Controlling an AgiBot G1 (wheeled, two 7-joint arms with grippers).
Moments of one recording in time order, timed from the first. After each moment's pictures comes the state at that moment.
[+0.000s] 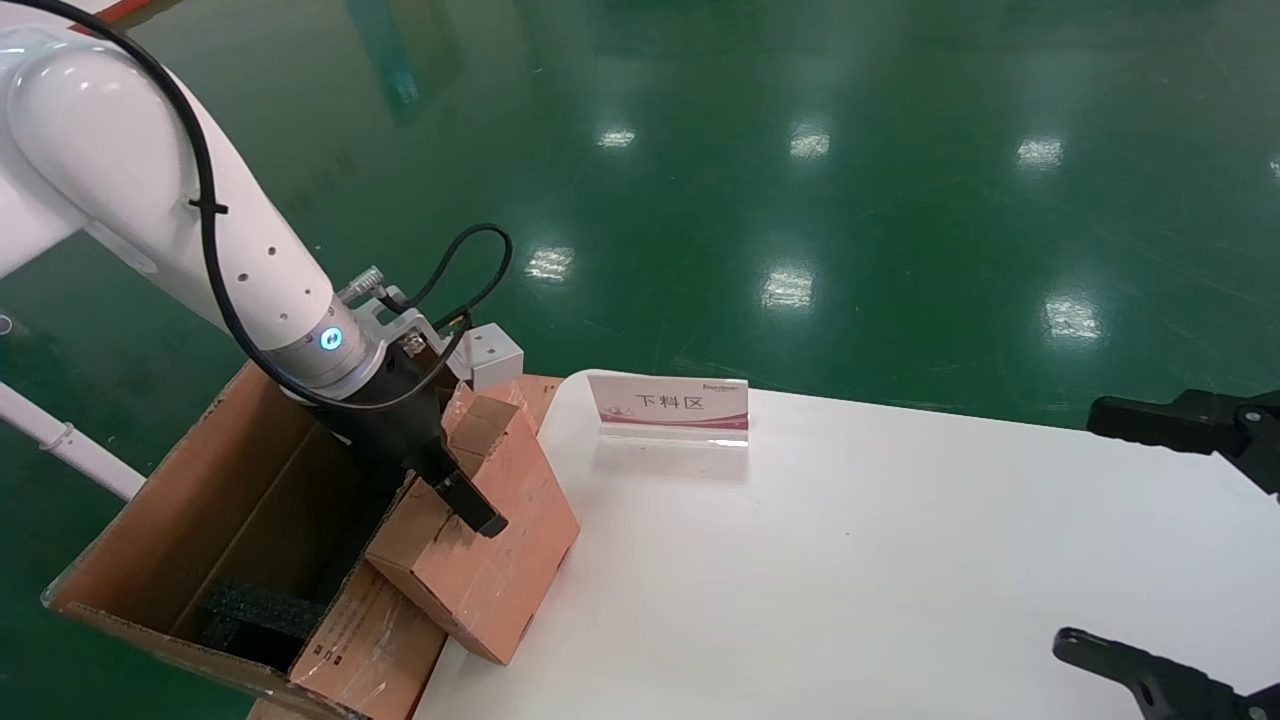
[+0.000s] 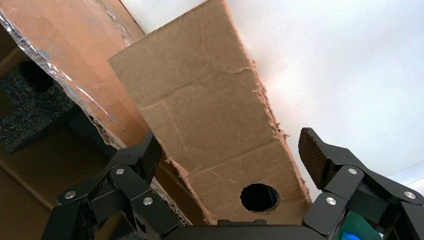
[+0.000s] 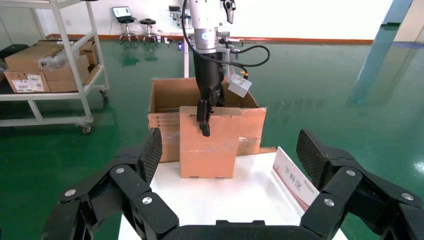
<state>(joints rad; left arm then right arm) -2.11 0.80 1.81 -1.09 1.44 1.32 -1.28 1.08 -0.61 -0.29 1.28 -0.72 -1.49 0.18</state>
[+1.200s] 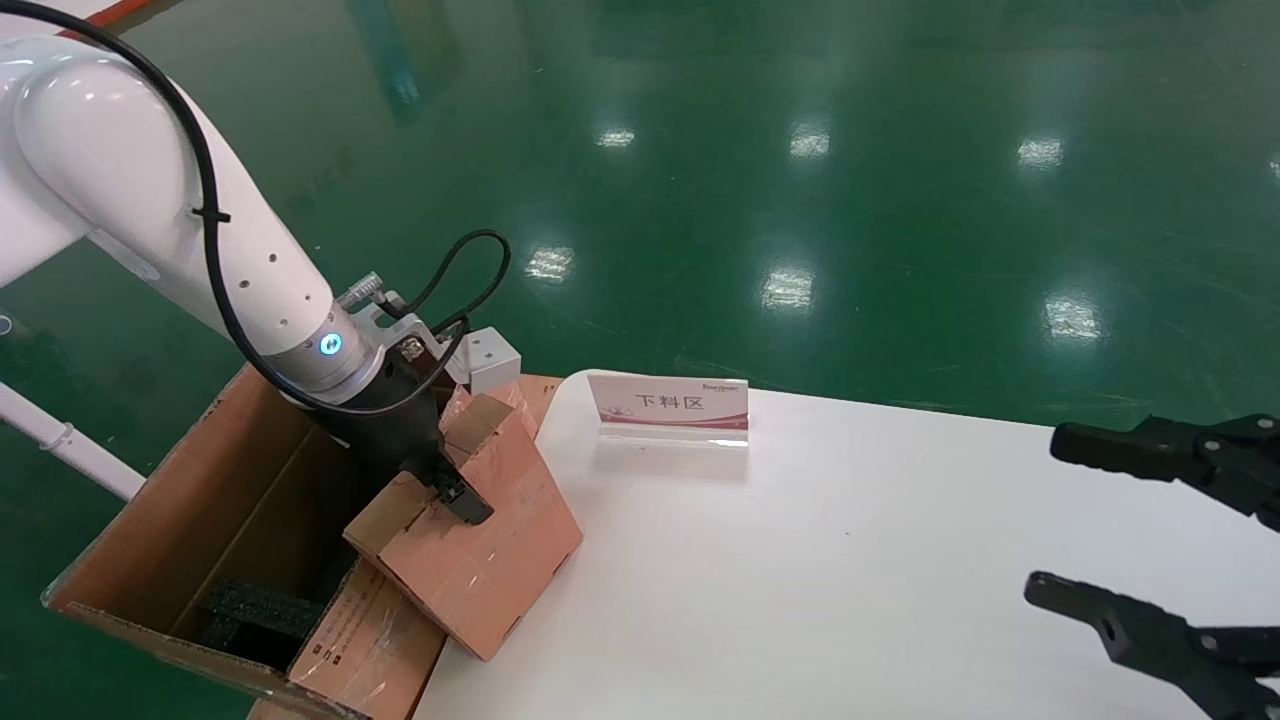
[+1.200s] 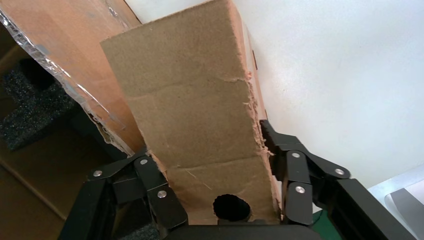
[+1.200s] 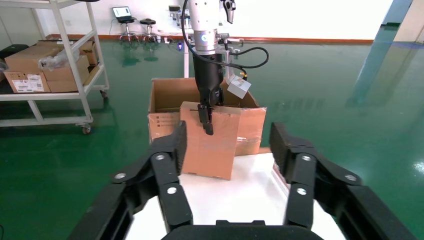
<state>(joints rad) -2.10 0.80 1.82 -1.08 1.45 1.31 -1.27 1.08 -0.61 -0.29 1.28 -0.72 -1.49 0.18</state>
